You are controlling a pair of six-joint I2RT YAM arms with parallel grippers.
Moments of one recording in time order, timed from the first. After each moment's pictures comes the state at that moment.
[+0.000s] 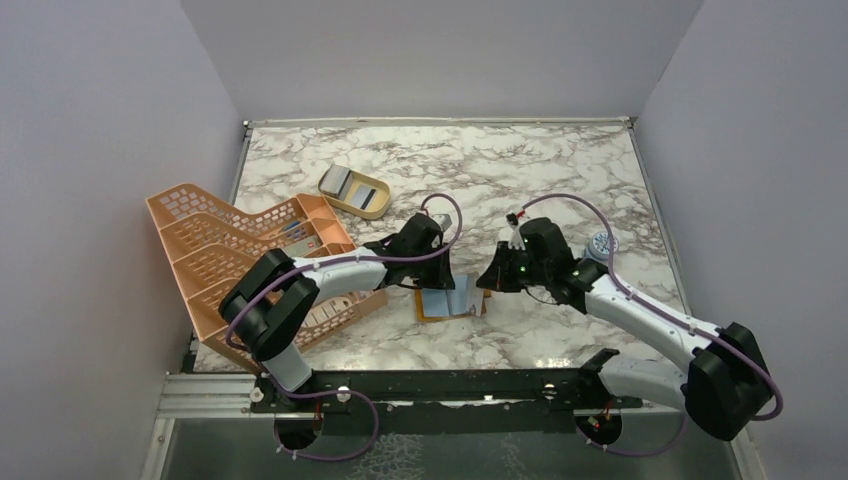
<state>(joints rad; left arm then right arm) -0.79 1.64 0.88 -0.08 0.24 -0.64 0.61 1.10 0.64 -0.27 -0.23 0.63</state>
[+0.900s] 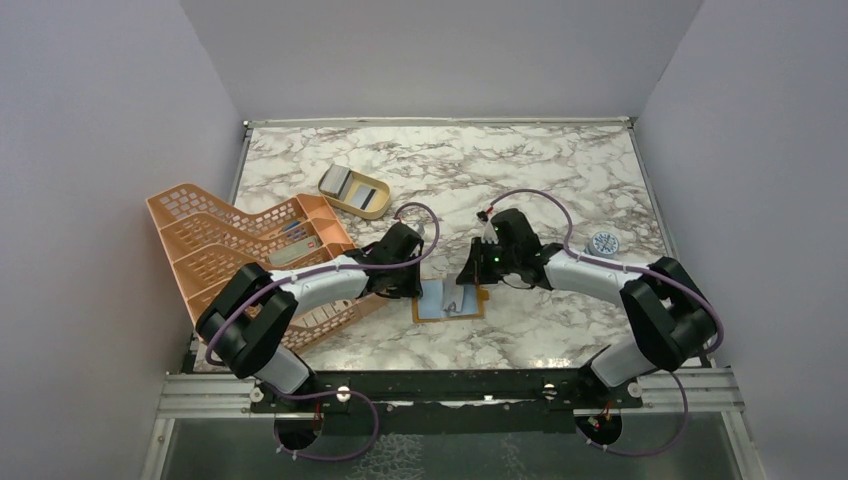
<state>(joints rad) -0.74 1.51 0.75 -0.22 0.08 -0.62 0.61 1.51 0.72 -0.02 -0.35 0.57</state>
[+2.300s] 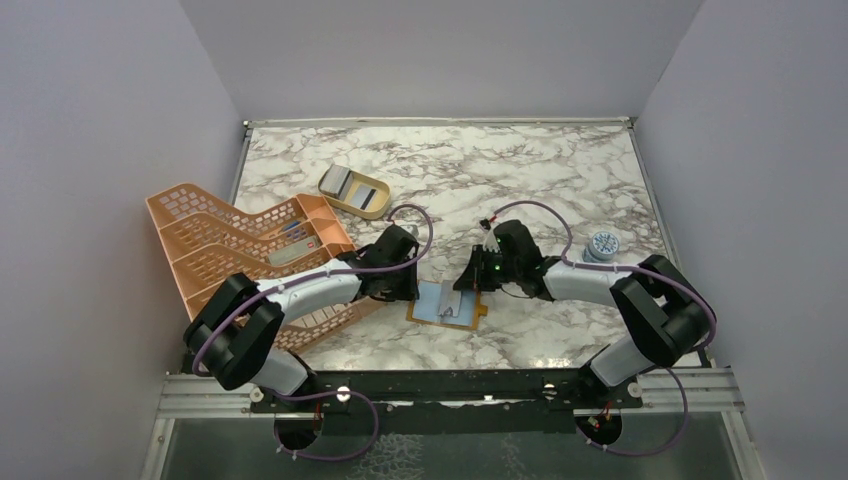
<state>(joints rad) -0.74 1.44 0.73 -0.28 0.06 -0.64 0.61 1.54 0.61 0.19 -0.36 0.65</state>
